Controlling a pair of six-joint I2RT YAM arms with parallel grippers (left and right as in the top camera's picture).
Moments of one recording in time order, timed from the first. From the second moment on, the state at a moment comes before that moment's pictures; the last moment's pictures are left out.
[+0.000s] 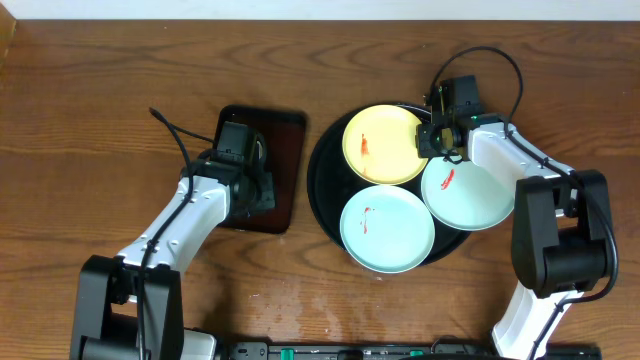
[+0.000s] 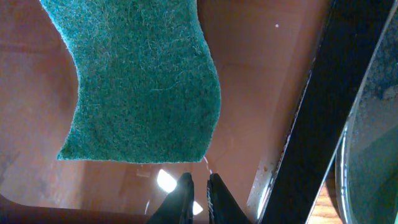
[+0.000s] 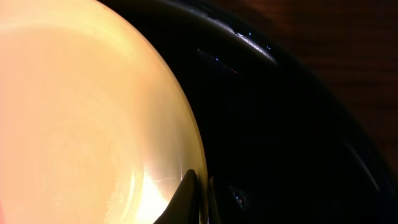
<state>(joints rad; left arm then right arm) -0.21 1.58 0.90 -0.64 0.13 -0.33 0.17 1.99 1.25 -0.41 -0.08 0.10</state>
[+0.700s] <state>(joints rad) -0.30 1.58 0.90 -0.66 0.13 -0.38 0.17 1.99 1.25 -0.41 -0.08 0.10</state>
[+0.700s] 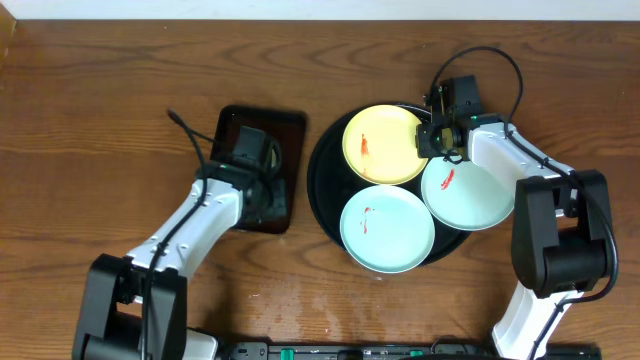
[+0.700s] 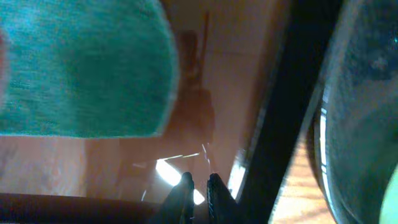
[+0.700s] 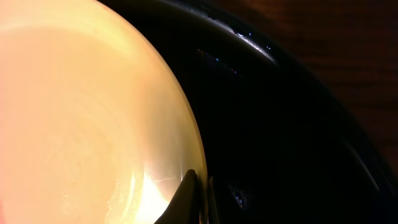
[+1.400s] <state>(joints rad) -0.34 1.58 0.89 -0.66 0.02 -0.38 0.17 1.99 1.25 -0.41 -0.08 0.10</state>
